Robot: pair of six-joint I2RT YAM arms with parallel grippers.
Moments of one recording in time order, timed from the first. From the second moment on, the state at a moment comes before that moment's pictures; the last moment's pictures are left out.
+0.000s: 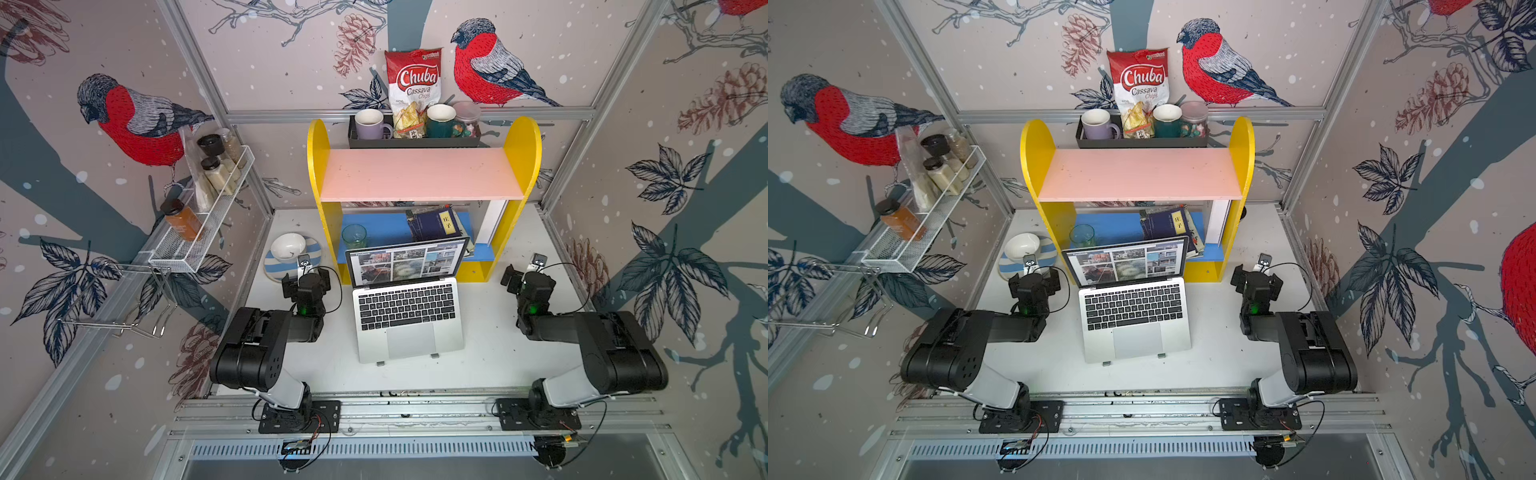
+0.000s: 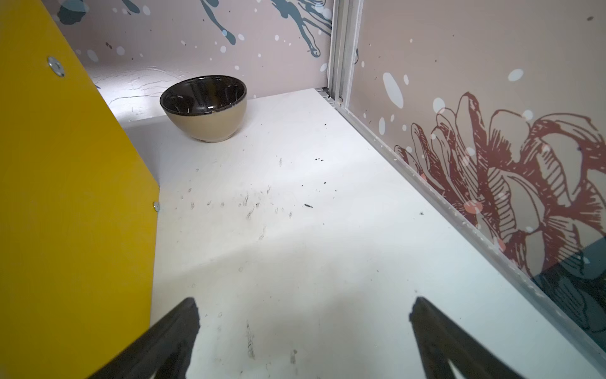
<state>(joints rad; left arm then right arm) -0.11 1.56 0.37 0.84 -0.49 0.00 0.08 1.51 0.35 0.80 0.37 0.10</state>
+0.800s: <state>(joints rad) -0.14 1.38 0.39 0.71 -0.52 0.00 0.09 1.46 0.37 0.76 0.41 0.11</state>
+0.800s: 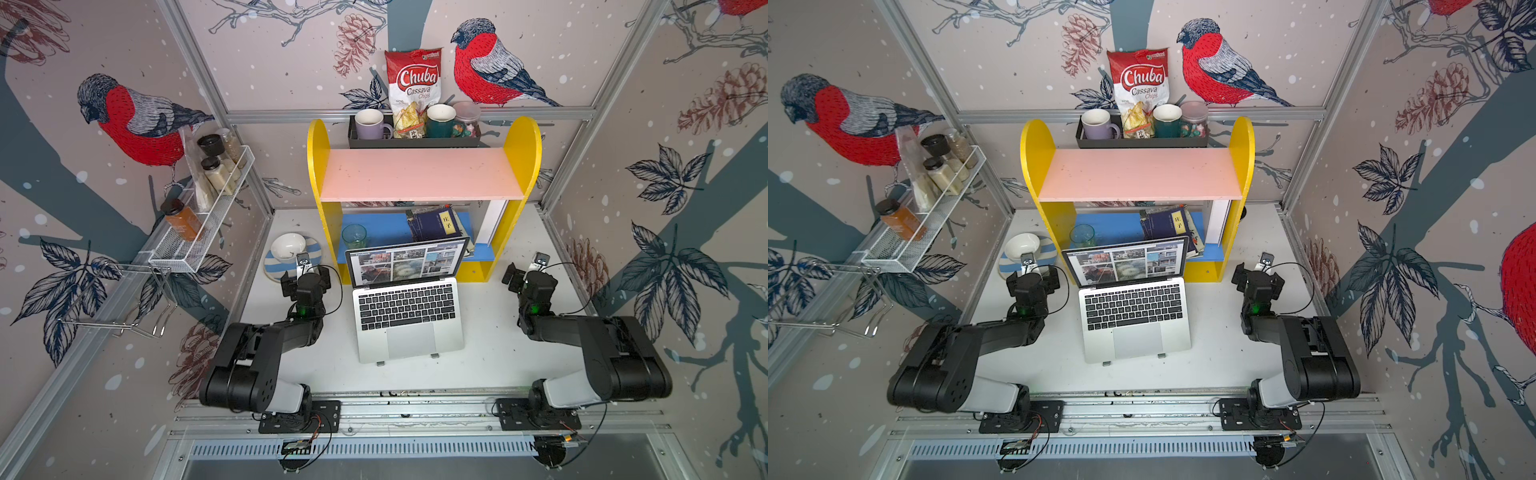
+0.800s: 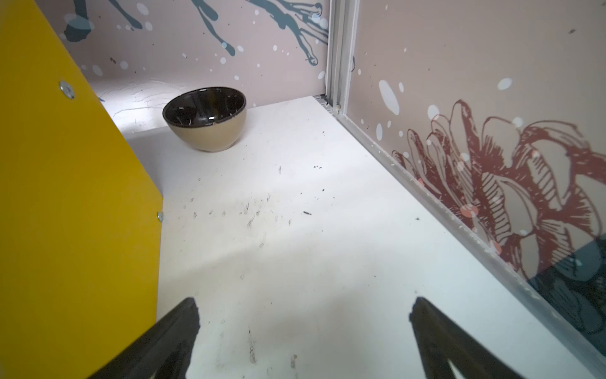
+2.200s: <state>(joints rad) -0.32 0.88 1.38 -1.04 -0.05 -0.65 1.08 1.60 2.10 -1.05 0.62 0.42</state>
